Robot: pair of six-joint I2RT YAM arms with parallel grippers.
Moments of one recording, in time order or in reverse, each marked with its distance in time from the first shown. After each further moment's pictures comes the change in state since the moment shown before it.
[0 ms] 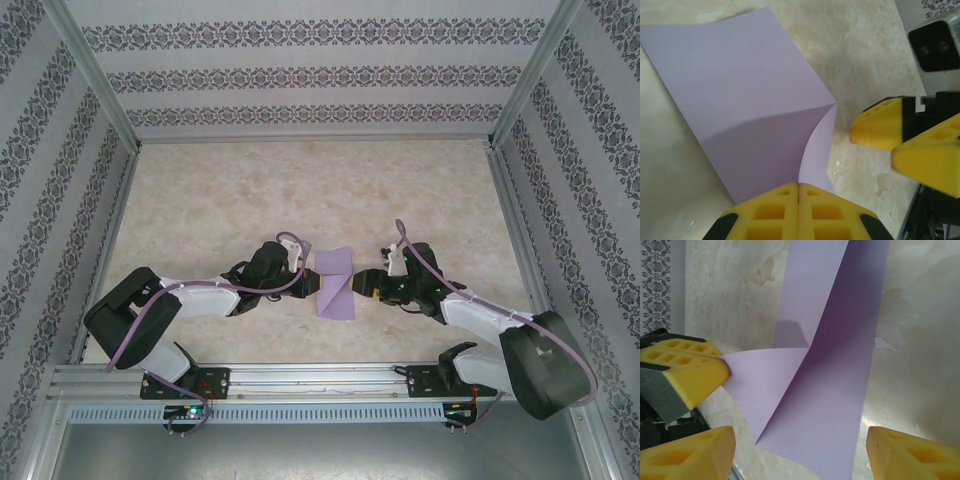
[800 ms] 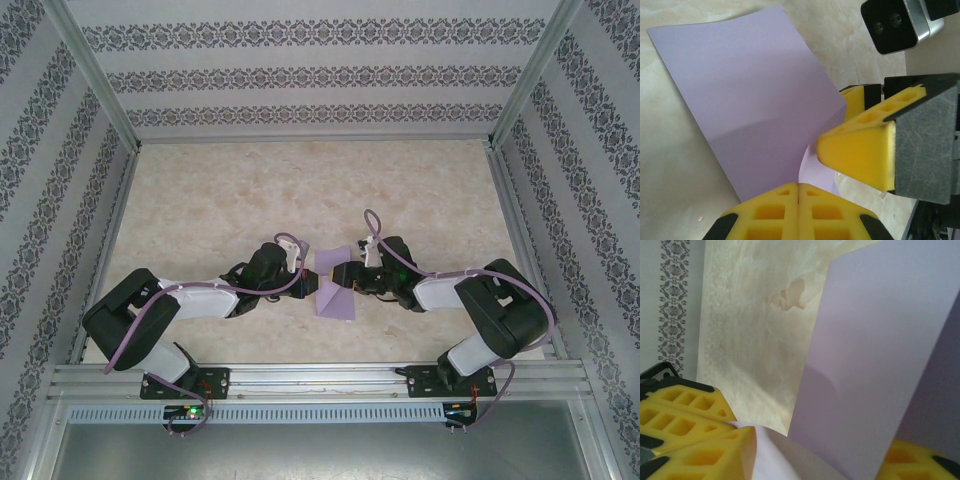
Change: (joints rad) left arm 0.000 -0.006 -0.014 0.006 -0.018 -0.002; right arm 0.114 0.330 0.080 0.384 0.037 0.118
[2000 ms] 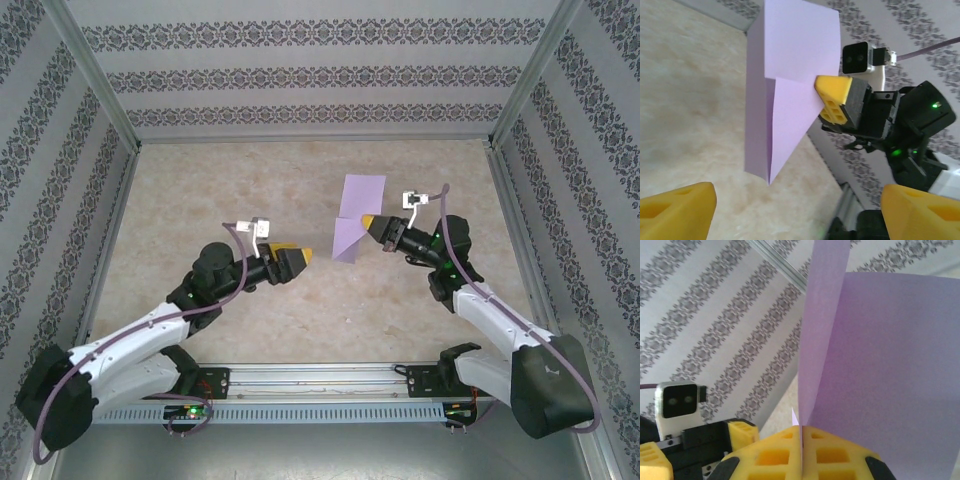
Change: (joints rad) left arm 0.064 -0.518 -0.048 0.057 0.039 -0.130; right arm -0.269 -0.466 0.061 0.103 -0.126 -0.011
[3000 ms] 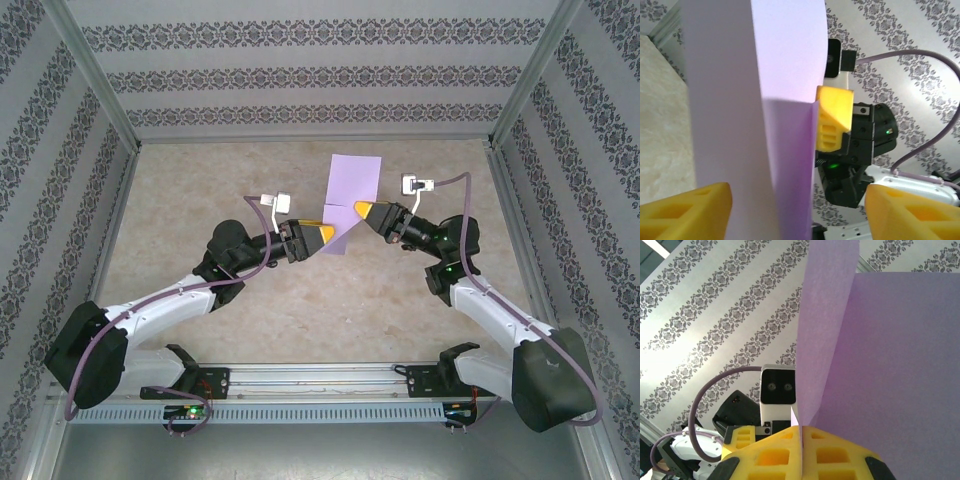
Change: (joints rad) left arm -0.003 0.256 0.165 0.329 0.177 -0.130; right arm 0.061 0.043 0.071 0.348 -0.113 0.291
